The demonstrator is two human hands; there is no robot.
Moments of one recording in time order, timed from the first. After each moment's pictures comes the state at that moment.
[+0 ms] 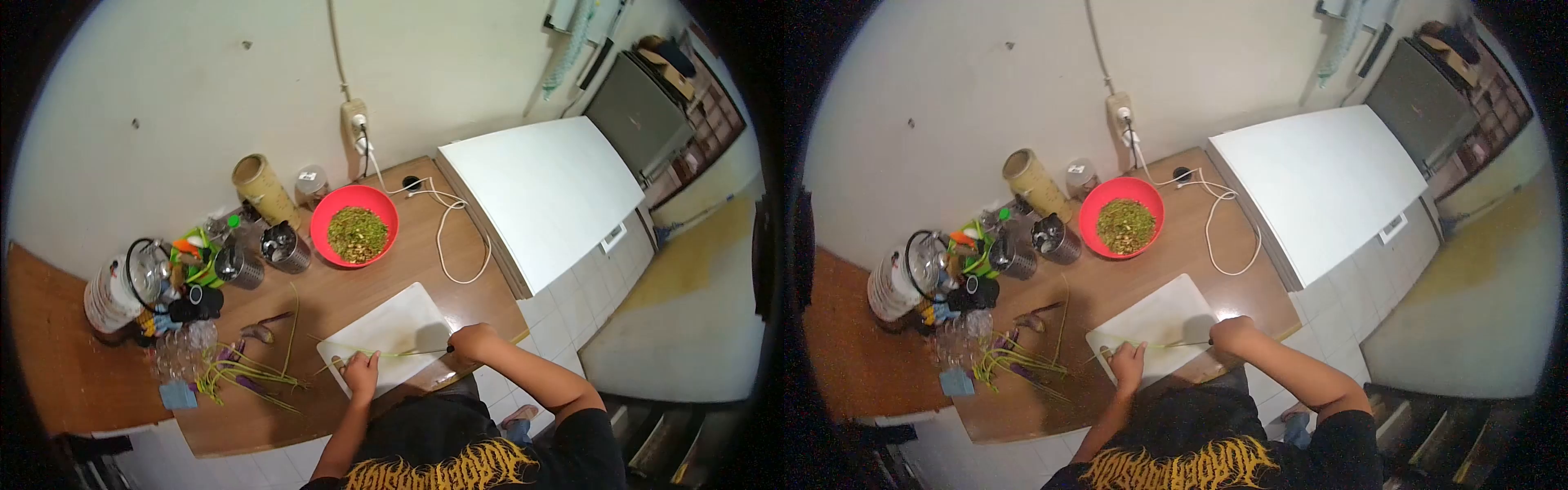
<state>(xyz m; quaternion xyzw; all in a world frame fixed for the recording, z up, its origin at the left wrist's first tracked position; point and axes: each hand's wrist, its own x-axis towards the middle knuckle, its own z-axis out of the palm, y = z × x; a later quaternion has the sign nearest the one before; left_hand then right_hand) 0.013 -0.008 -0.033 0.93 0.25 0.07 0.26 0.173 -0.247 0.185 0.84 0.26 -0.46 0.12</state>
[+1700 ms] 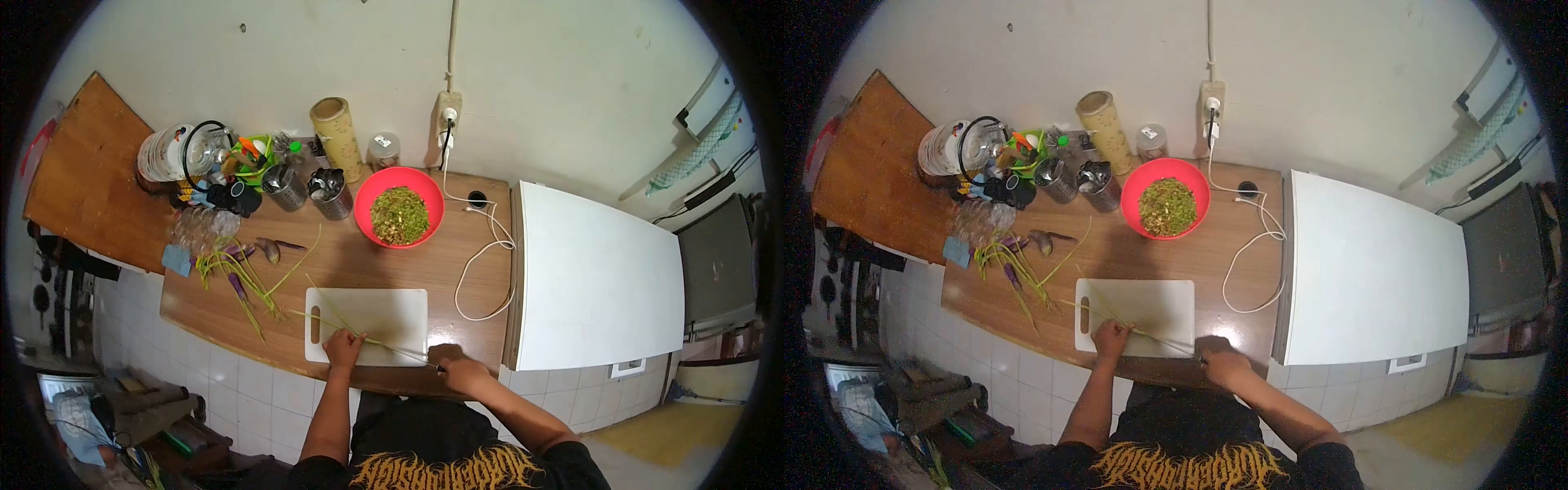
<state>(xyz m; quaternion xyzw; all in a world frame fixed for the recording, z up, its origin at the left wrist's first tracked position) 0.030 -0.098 -0.031 0.85 0.48 0.10 0.21 0.240 -0.349 0.125 0.77 0.42 -0.47 0.04</state>
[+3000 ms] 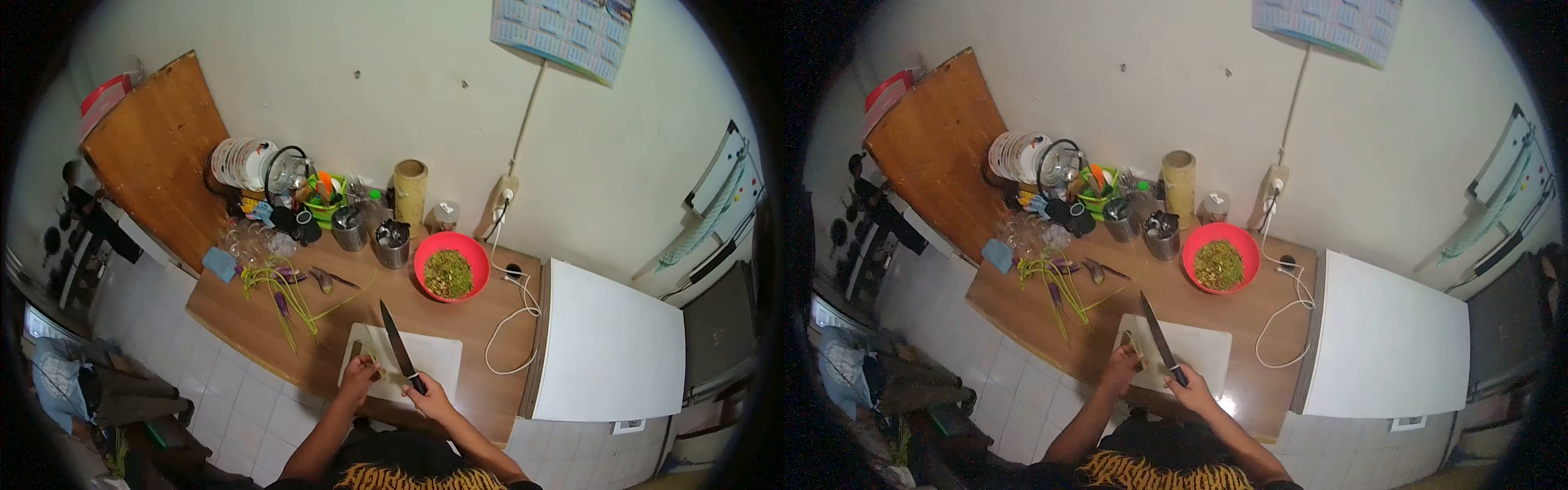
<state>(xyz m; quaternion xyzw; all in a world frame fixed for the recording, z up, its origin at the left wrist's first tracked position) -0.010 -0.069 0.089 0.34 0.40 0.25 0.81 0.131 -0.233 0.100 0.66 0.31 -0.44 -0.53</state>
